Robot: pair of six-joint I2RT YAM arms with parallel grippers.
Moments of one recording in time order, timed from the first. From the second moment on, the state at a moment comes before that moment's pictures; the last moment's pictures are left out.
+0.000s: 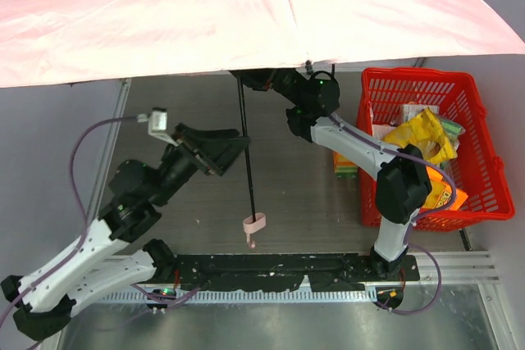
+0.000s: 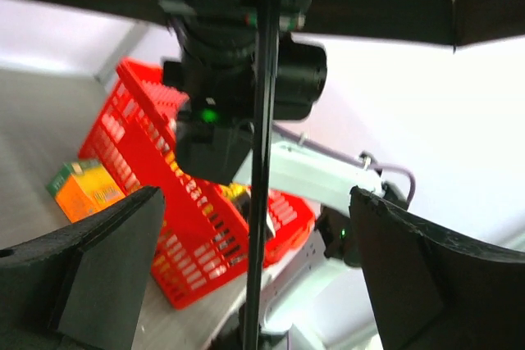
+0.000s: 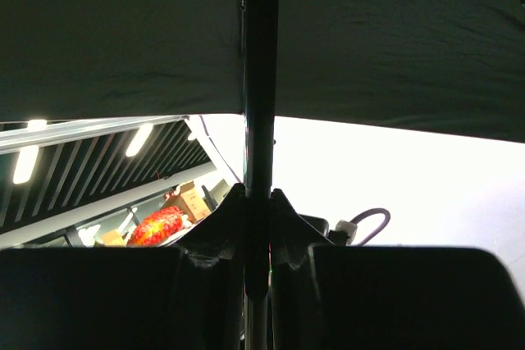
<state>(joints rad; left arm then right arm) -0.86 0.61 0.82 0.15 -0.11 -0.81 0.71 1.80 1.55 1.28 -0.53 1.62</state>
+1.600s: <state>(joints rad) -0.87 0.85 1.02 -0.37 -0.35 -0.66 0.73 1.98 2.15 0.03 -0.09 1.02</state>
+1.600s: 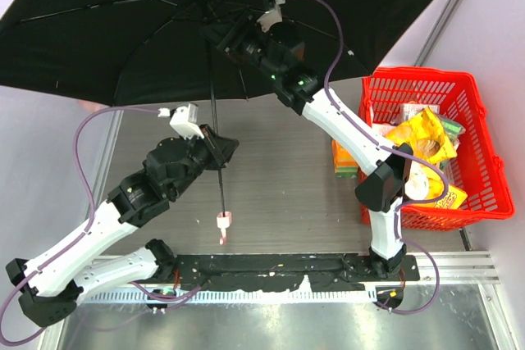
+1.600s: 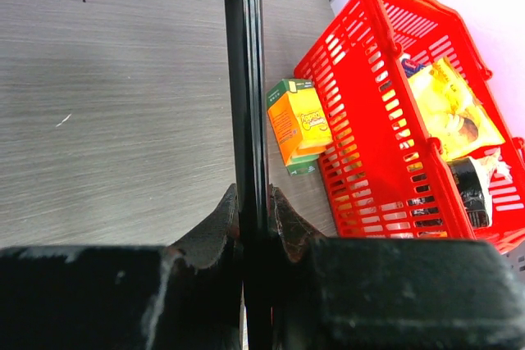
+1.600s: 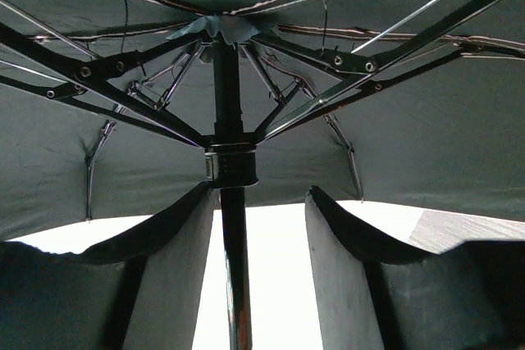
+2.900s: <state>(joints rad) -0.90 0.92 0.99 -0.37 -0.50 -0.58 0.75 2.02 2.25 -0.15 0.12 1.14</state>
